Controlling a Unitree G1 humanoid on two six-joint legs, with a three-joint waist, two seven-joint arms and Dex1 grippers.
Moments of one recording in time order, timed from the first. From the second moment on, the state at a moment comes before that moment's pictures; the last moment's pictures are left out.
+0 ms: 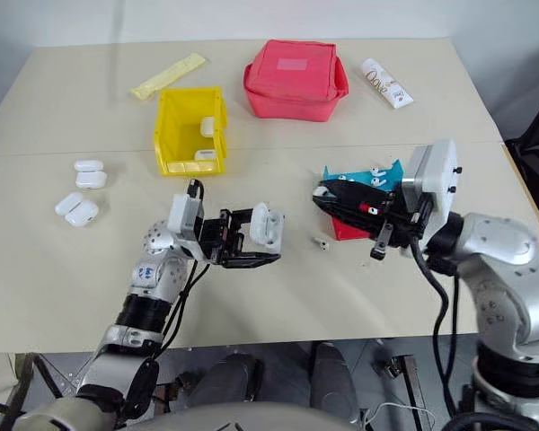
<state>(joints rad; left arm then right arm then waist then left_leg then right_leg) -0.53 0.15 -0.06 0.35 -0.53 -0.11 -1.47 -0.26 -0.52 -0.26 -0.65 0.78 0.72 0.84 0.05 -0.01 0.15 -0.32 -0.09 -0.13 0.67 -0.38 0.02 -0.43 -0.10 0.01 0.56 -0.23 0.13</state>
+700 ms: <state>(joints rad) -0.59 0.13 -0.07 0.41 -0.53 -0.08 -1.50 -0.24 -0.48 -0.05 -0.54 0.69 0.50 0.81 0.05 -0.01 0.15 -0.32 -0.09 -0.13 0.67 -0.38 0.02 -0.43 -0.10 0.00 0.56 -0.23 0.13</state>
